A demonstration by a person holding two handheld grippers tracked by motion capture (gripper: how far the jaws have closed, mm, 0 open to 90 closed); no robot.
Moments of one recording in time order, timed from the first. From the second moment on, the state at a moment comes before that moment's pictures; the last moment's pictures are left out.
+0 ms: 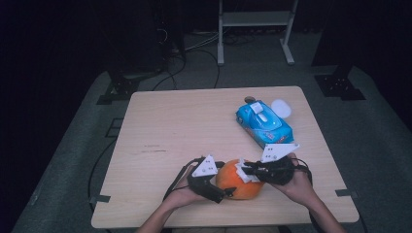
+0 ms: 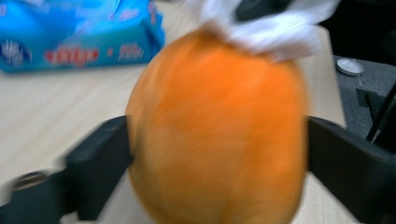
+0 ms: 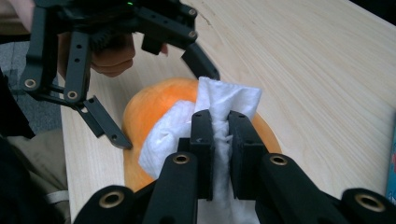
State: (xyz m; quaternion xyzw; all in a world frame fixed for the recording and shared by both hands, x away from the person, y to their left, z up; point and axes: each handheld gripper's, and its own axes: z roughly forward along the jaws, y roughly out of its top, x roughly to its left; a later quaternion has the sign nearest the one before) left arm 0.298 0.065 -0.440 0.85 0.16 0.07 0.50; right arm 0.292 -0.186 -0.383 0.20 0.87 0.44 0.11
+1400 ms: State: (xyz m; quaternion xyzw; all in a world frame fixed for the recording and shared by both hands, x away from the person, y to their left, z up) left arm 0.290 0.061 -0.433 0.85 0.13 0.08 0.50; right arm 0.284 -0.200 -0.378 0.21 0.87 0.44 0.12
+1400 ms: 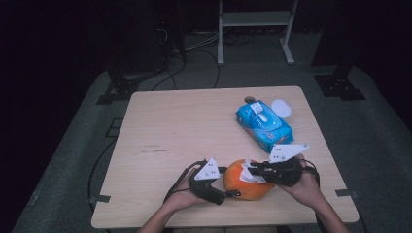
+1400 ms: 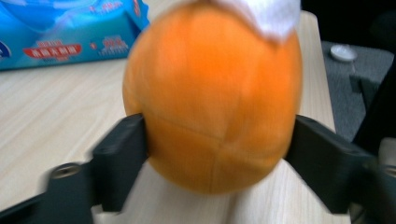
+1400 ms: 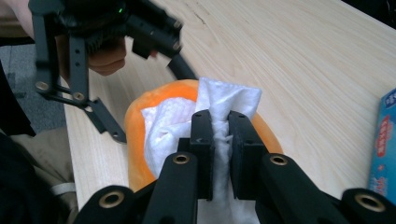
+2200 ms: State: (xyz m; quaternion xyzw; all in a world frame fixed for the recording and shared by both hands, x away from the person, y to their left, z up) left arm 0.297 0.065 -0.433 0.84 0.12 0.08 0.53; right arm 0.280 -0.202 -0.391 0.22 0.85 0.46 0.12
